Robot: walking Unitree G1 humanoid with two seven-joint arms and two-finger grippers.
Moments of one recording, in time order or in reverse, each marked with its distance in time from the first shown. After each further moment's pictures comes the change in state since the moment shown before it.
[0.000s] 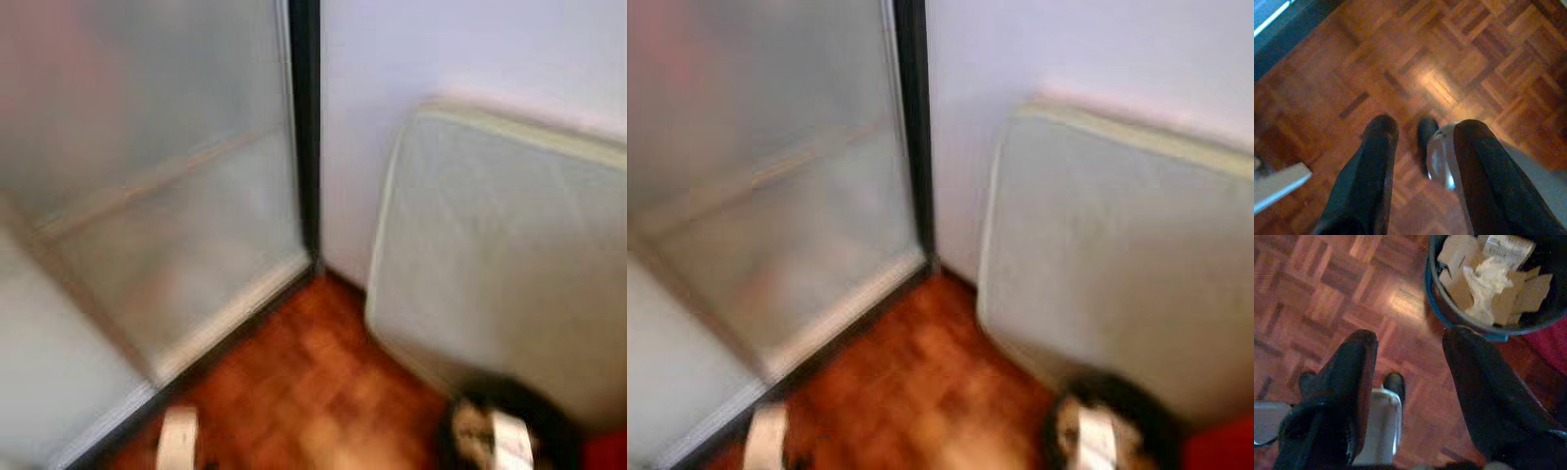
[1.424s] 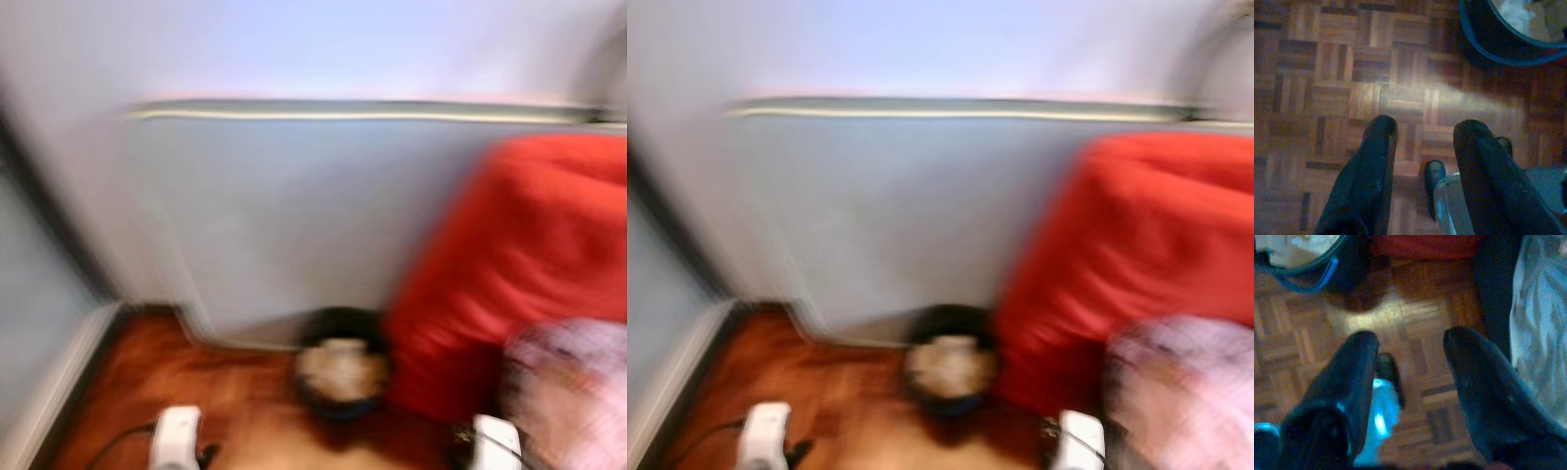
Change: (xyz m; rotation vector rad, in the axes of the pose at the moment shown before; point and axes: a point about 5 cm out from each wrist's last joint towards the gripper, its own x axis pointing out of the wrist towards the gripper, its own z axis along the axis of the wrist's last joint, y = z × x) left arm -0.001 0.014 0.013 0.037 -0.033 0.036; right arm 0.004 0.029 -0.002 -0.005 0.009 0.049
